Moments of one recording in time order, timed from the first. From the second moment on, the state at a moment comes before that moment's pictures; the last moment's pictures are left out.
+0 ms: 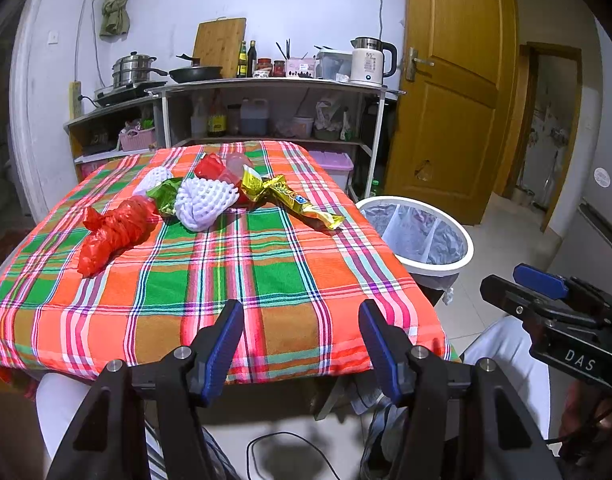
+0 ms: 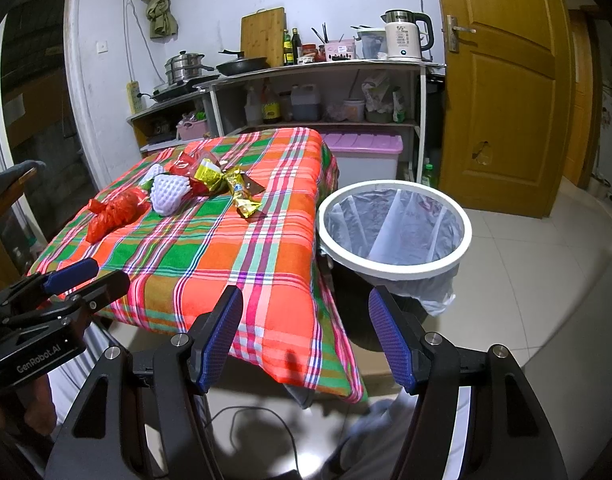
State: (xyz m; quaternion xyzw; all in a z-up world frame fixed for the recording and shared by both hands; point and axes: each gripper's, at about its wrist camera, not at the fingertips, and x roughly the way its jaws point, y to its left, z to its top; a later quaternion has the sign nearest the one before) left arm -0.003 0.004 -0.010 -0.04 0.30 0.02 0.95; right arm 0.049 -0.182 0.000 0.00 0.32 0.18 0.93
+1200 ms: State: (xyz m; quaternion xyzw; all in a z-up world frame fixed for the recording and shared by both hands) left arm 0.035 0.098 -0.022 -0.10 0.31 0.08 0.94; right arm 0.123 -0.097 0.001 -0.05 0.36 0.29 0.89
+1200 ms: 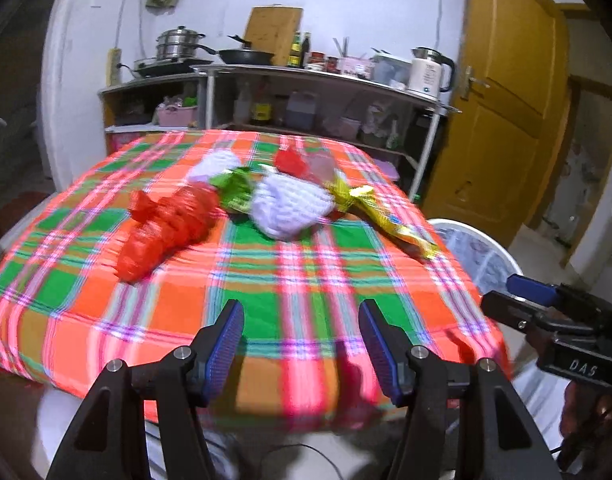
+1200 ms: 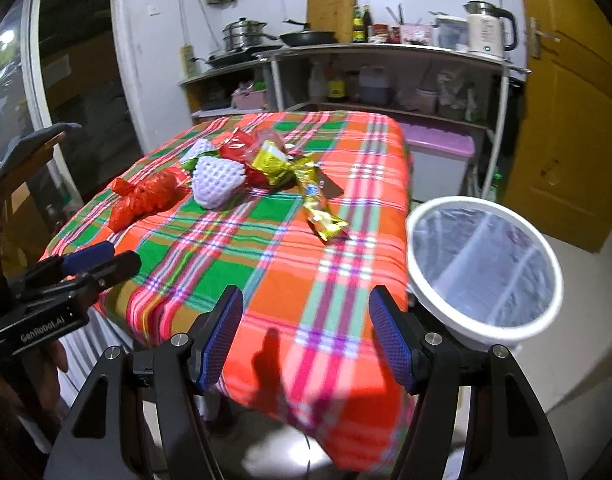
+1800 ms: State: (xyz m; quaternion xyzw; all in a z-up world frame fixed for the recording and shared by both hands) left arm 0.069 0.207 -0.027 -0.11 0.30 0.18 0.93; right arm 0.207 -0.046 -0.011 -0.07 0.38 0.30 0.87
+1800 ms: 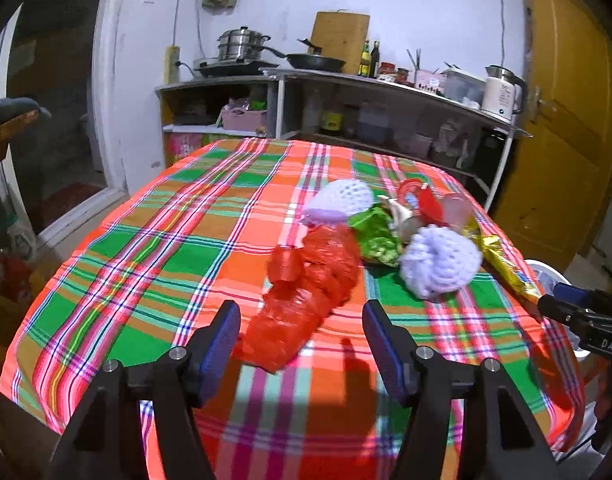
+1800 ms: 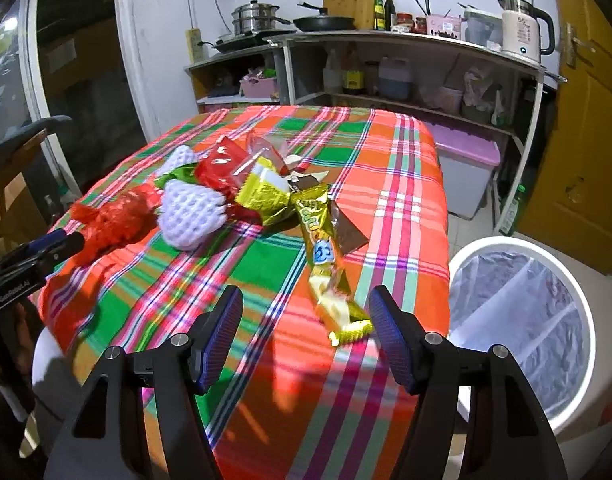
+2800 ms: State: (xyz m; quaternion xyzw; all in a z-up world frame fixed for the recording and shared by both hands) left arm 0.052 0.178 -0.027 -0.13 0.32 0.14 0.93; right arm 0.175 -0.088 -0.005 0.00 0.40 0.30 0.86
